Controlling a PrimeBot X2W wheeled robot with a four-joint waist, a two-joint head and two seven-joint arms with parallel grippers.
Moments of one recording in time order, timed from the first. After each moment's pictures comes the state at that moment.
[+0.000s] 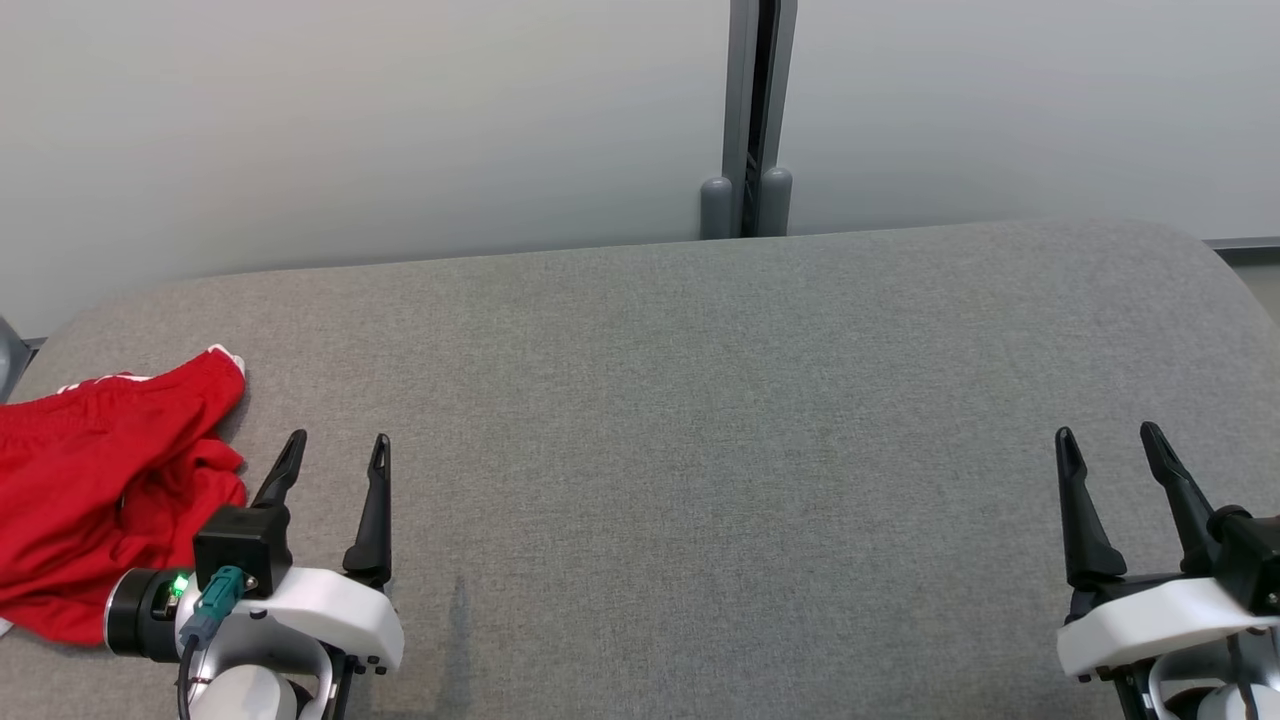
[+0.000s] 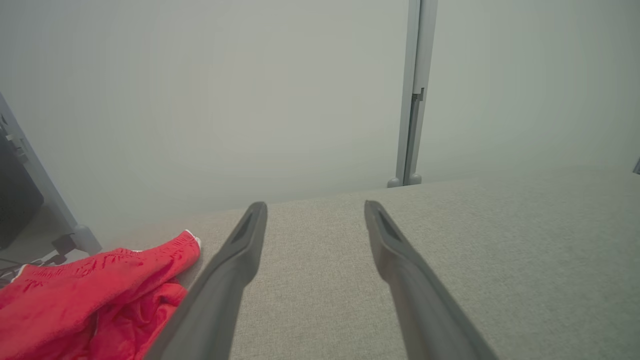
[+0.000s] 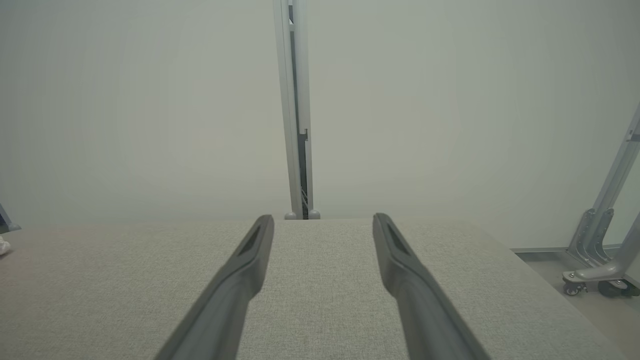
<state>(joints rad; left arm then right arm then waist) -0.14 0.20 -0.20 0.24 -0.25 0.11 -0.14 -0.05 -0.05 -0.08 0.07 0.11 0.13 -0.11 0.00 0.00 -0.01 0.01</state>
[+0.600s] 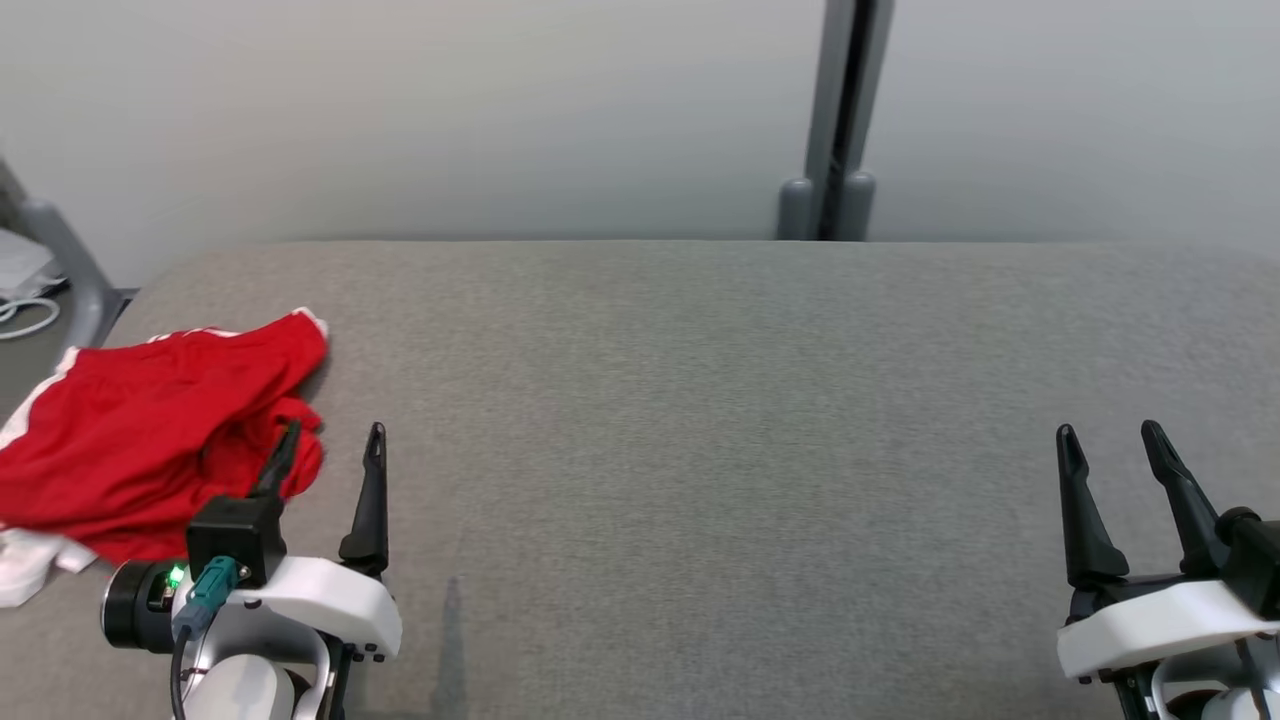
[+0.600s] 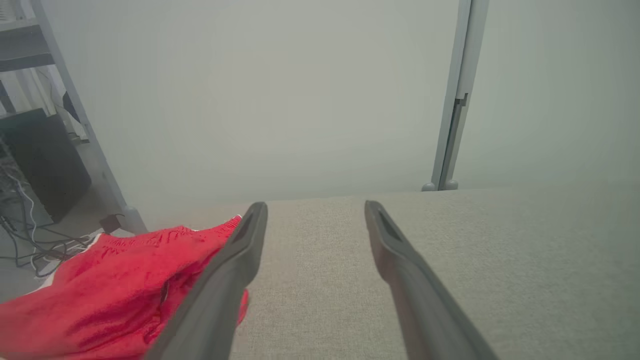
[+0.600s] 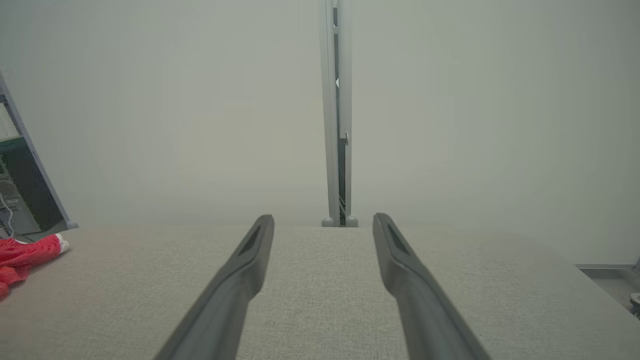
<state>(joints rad) -0.15 0.20 -0.20 0.24 -0.27 0.11 -0.14 -0.03 -0.05 -0.08 0.03 0.15 0.13 -0.10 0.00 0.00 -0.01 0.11</state>
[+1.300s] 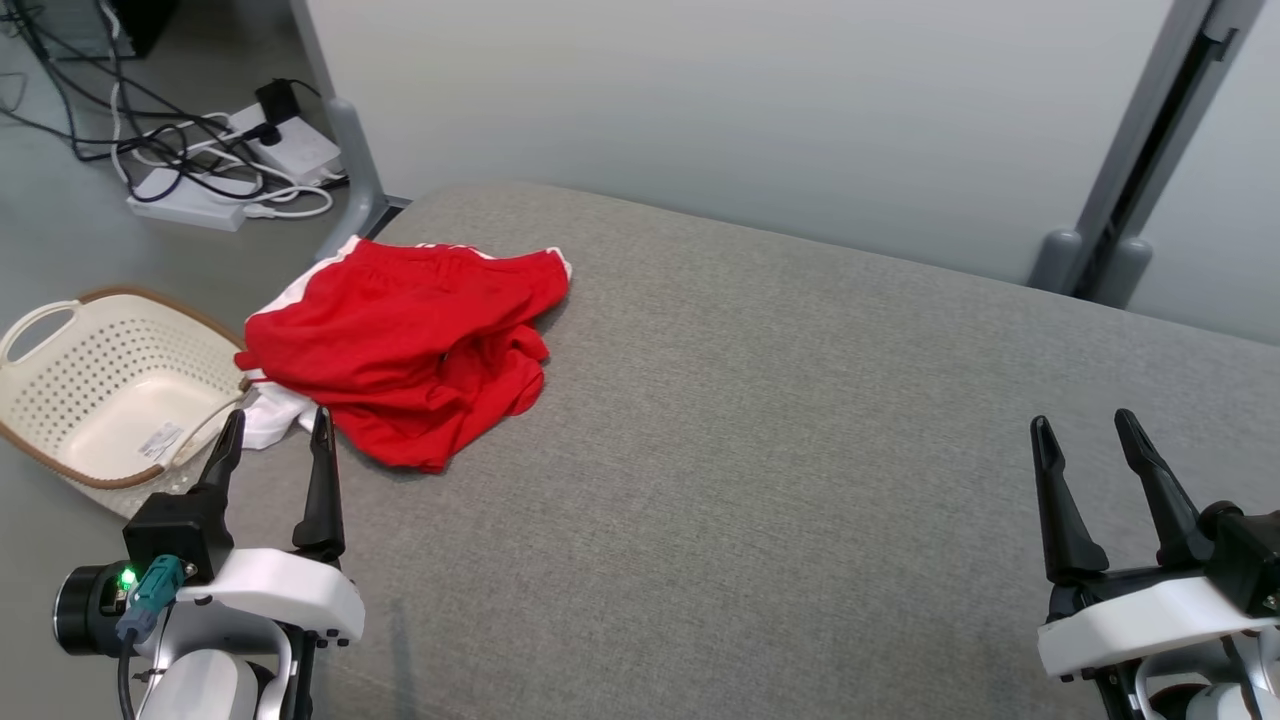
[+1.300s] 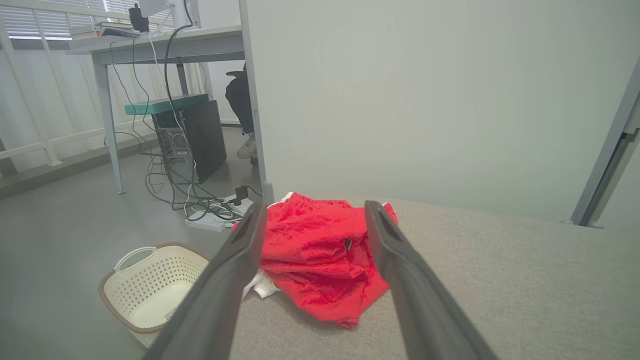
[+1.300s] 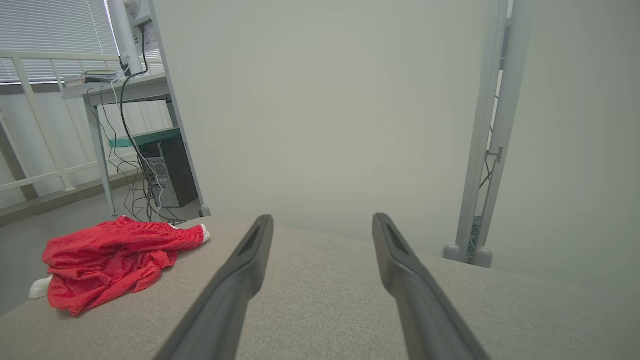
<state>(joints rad) -0.16 0.22 -0.15 0.23 -0.32 0.14 -0.16 -0.03 -0.05 -0.04 -0.01 0.18 0.13 -0.09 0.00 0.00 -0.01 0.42</state>
